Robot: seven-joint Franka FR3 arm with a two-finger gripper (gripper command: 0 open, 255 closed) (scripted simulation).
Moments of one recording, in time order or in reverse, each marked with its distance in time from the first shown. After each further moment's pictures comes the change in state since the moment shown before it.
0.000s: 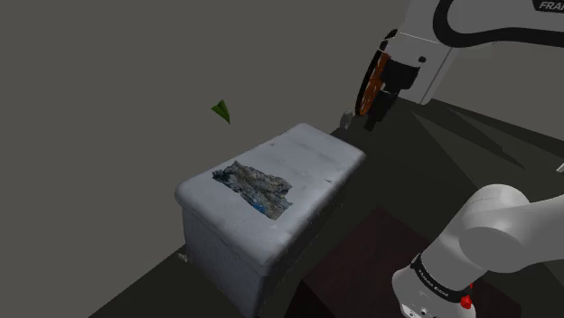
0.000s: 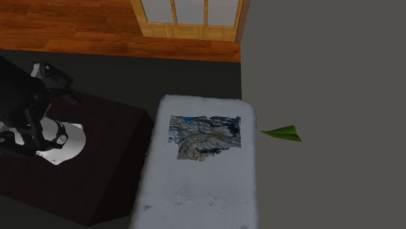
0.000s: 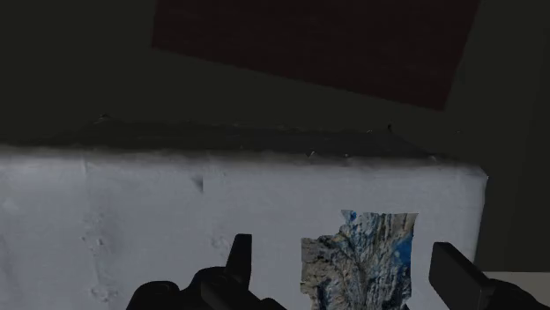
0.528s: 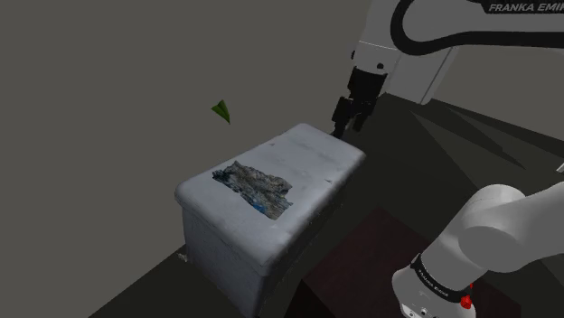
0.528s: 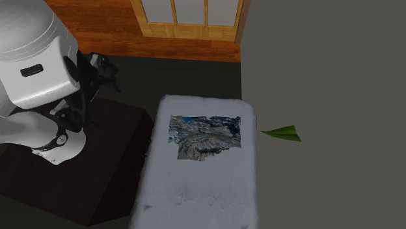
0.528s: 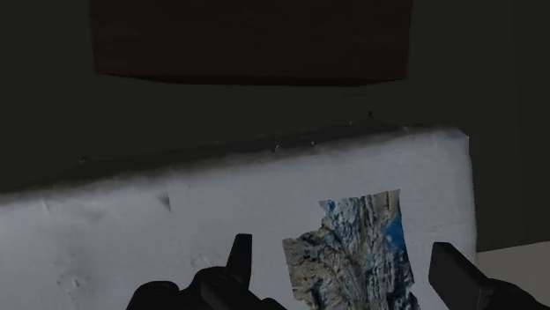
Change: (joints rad) arm -0.014 0.167 0.144 0.060 0.081 0.051 0.283
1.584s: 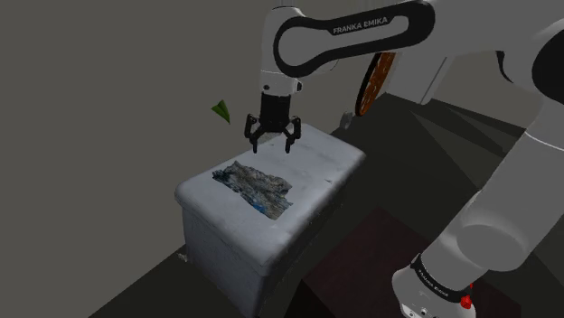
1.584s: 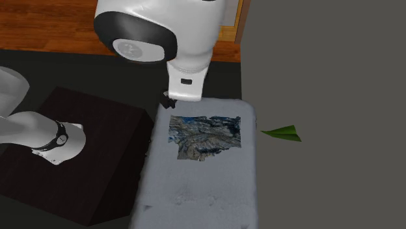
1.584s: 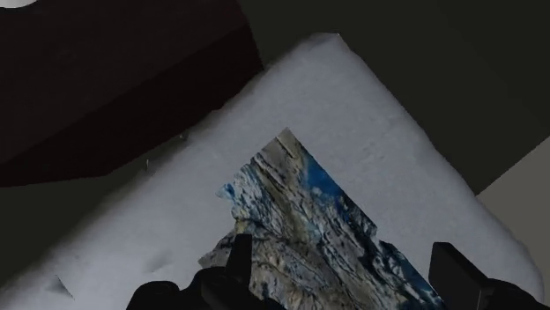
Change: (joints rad) arm -0.022 0.673 0.222 0.421 -0.004 0.117 0.741
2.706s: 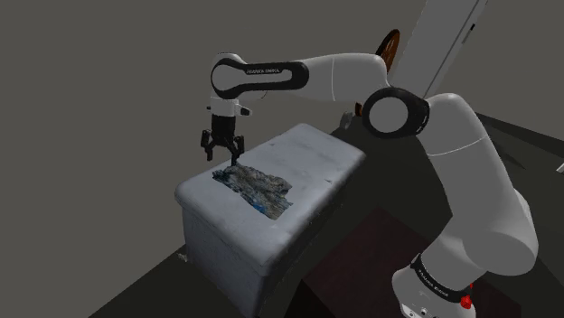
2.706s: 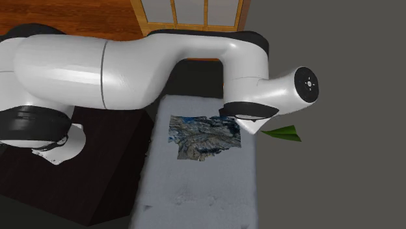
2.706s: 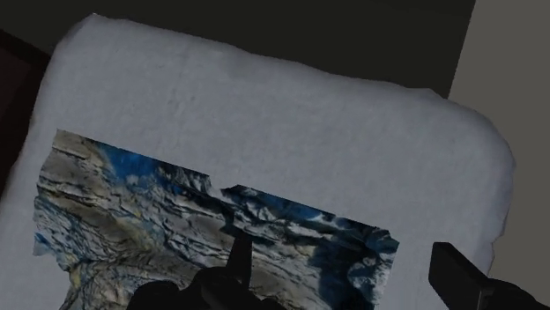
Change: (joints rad) arm 0.144 0.809 -0.099 0.876 -0.031 -0.149 0.561
